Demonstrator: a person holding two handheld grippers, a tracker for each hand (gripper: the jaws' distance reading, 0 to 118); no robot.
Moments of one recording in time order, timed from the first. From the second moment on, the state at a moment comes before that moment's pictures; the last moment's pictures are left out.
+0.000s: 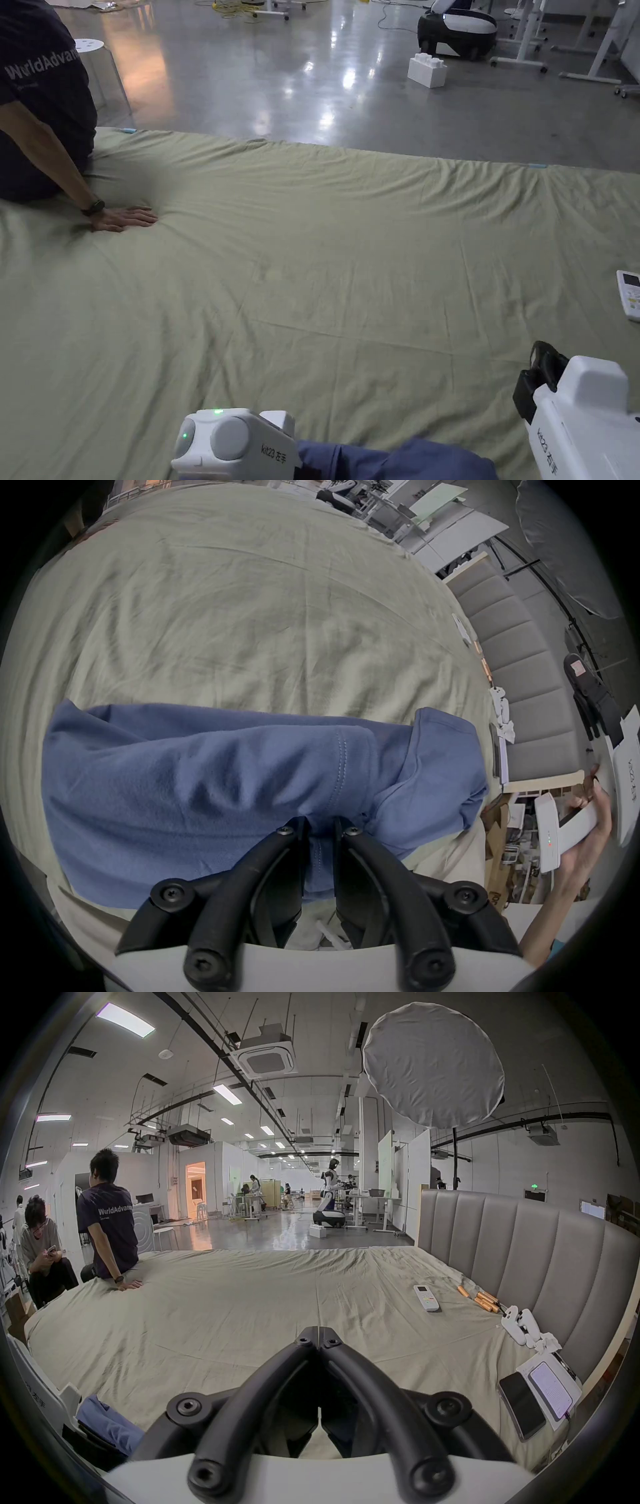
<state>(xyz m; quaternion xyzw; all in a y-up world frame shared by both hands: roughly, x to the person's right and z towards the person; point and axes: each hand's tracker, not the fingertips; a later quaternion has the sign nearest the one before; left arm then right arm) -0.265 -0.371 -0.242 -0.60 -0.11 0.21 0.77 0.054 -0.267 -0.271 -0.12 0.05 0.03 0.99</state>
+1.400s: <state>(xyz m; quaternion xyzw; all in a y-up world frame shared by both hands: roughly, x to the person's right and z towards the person) -0.501 -0.427 -0.204 -0.49 -0.15 0.40 0.76 0.036 -0.258 -0.278 -0.12 0.06 0.04 0.99</state>
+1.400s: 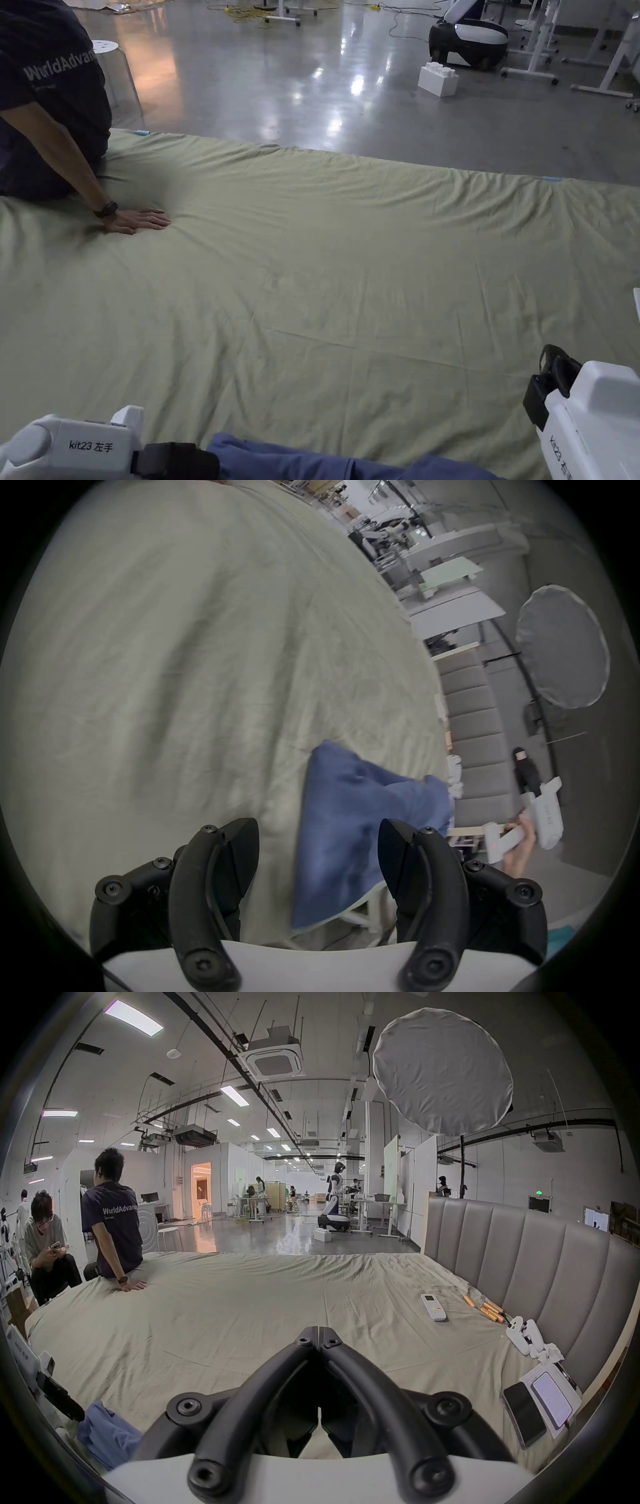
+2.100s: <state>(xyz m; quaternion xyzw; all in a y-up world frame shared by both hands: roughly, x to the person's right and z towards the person) -0.473 -0.396 -0.217 -0.47 -0.19 0.41 0.76 0.034 -0.258 -0.276 -0.13 0.06 0.05 0.99</state>
